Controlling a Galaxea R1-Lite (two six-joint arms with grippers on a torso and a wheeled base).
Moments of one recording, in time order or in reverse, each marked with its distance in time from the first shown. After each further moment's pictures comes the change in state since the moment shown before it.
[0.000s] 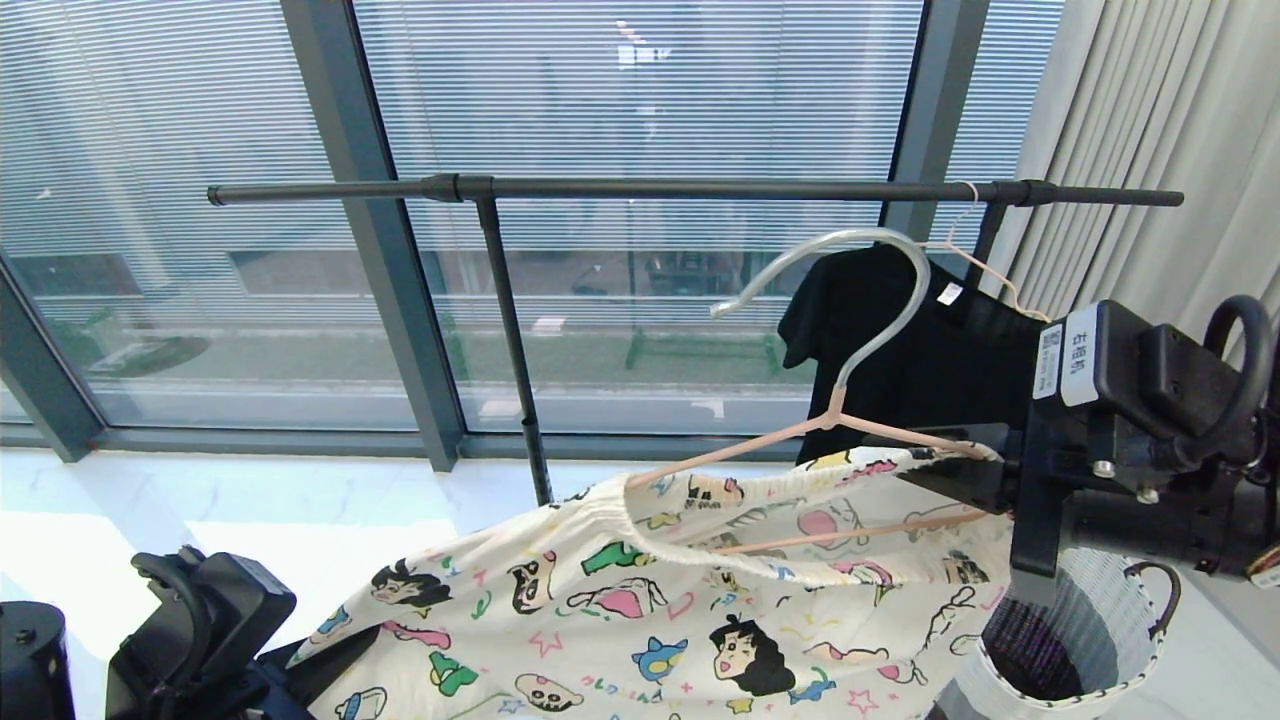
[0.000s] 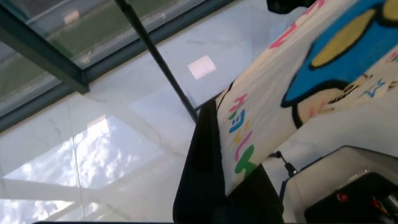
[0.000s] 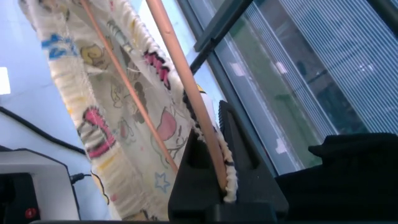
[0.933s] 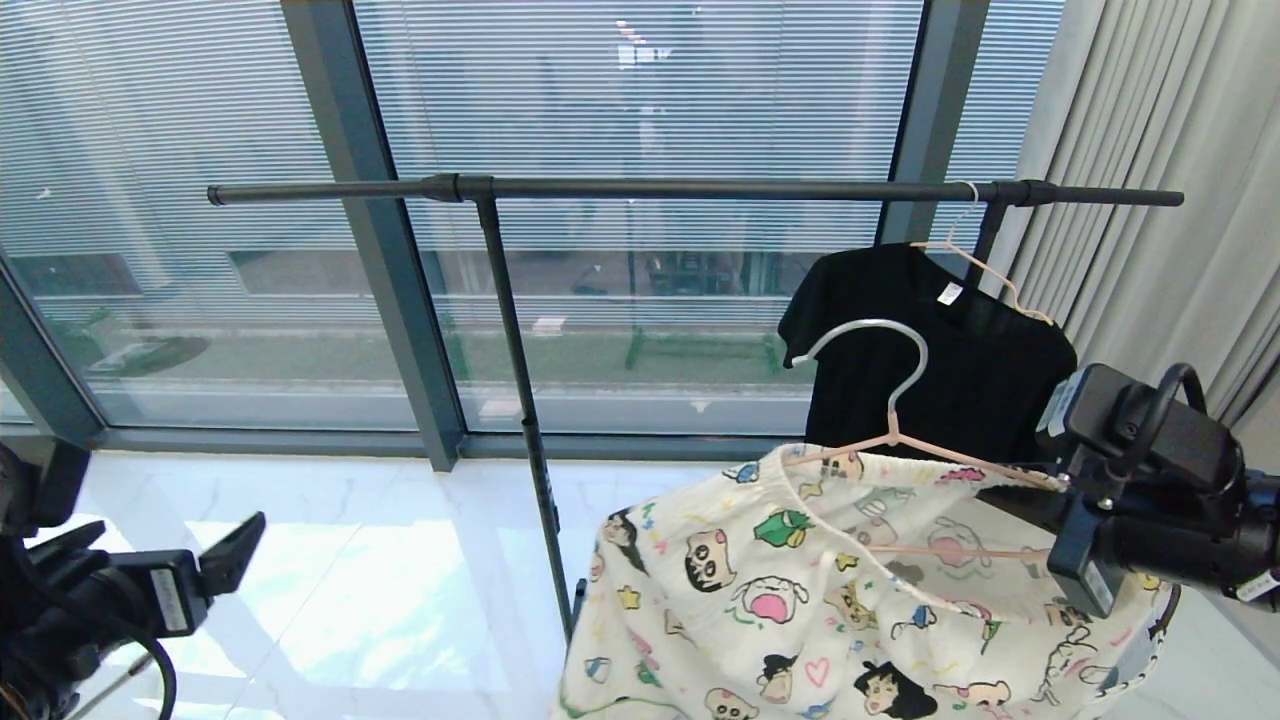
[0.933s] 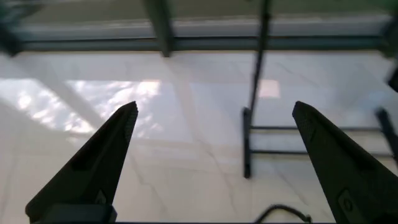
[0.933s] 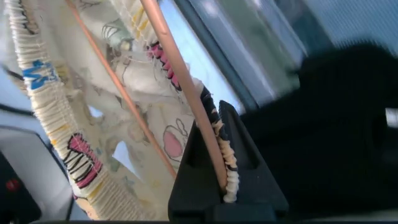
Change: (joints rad) left arm 0.349 -0.023 -0.154 0.001 0.295 -0.220; right arm -0.172 -0.052 0.131 0.077 -0.229 0.002
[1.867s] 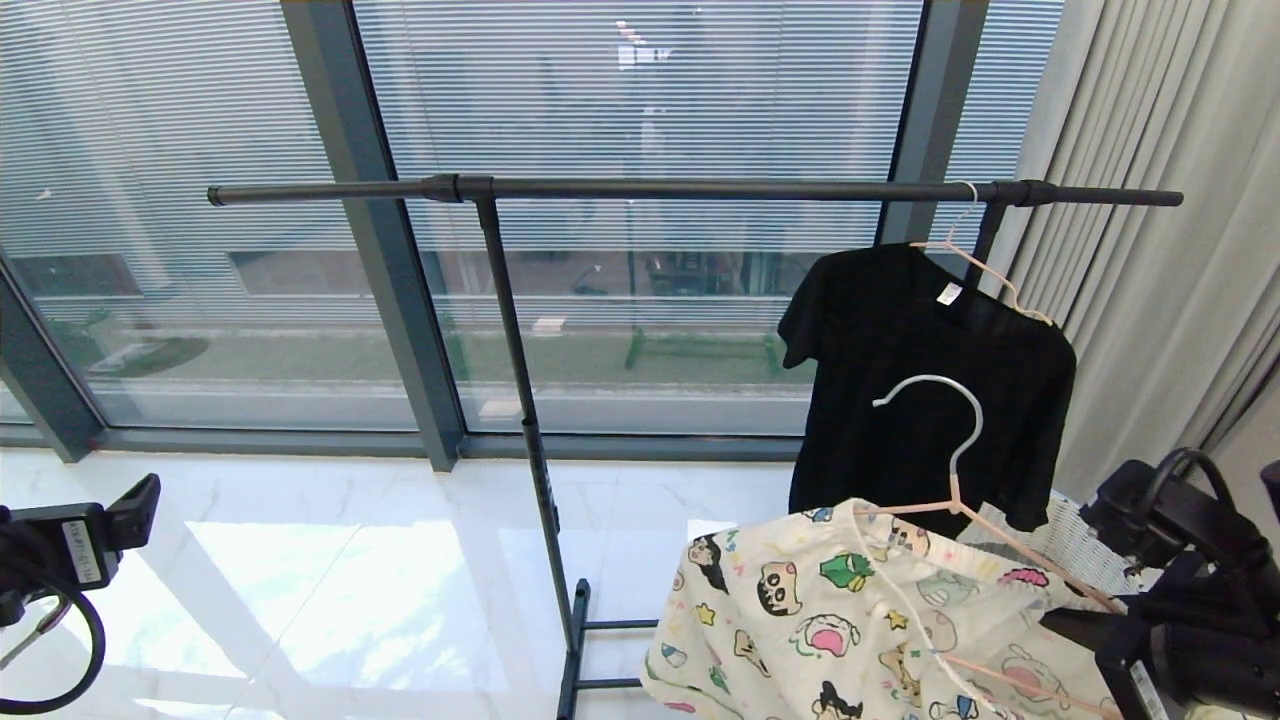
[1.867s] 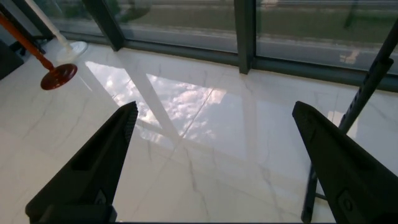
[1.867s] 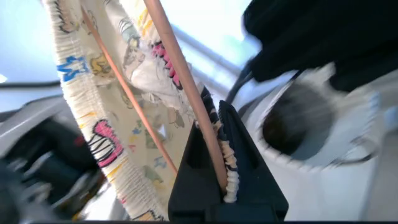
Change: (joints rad) left arm 0.191 0.007 -0.081 0.000 0.029 0.106; right arm 0.001 -0.061 0.119 0.240 -0.115 0.459
